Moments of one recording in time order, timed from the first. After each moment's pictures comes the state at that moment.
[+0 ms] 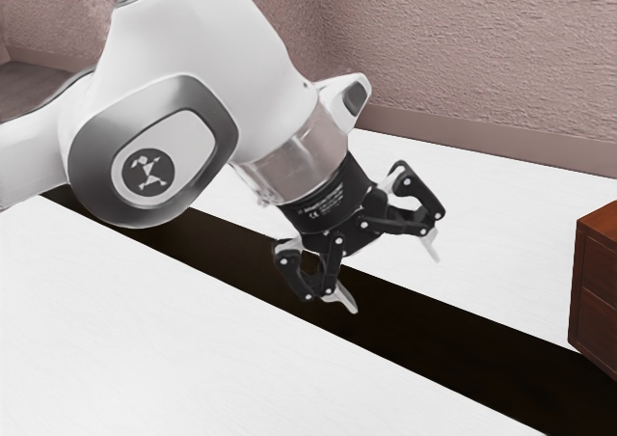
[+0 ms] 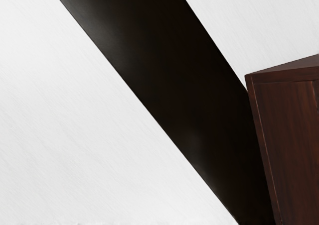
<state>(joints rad) -0.62 -0.22 0.19 -1.81 -0.09 1.97 -1.26</state>
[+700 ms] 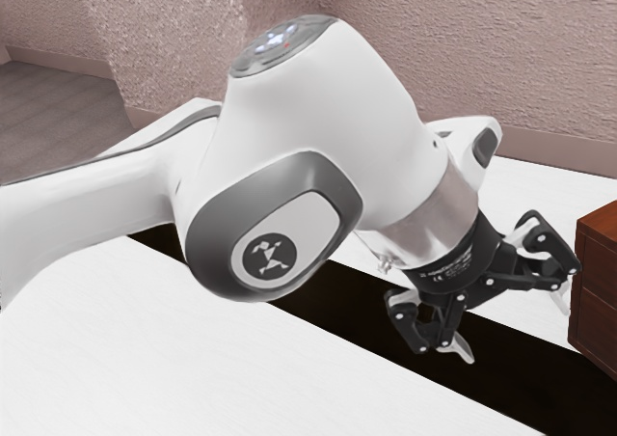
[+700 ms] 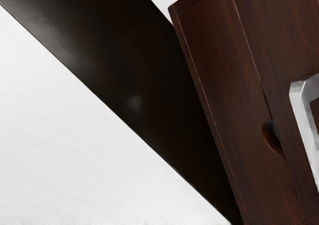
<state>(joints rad) -0.68 -0.07 0.12 -1.75 -0.09 2.13 -1.27</state>
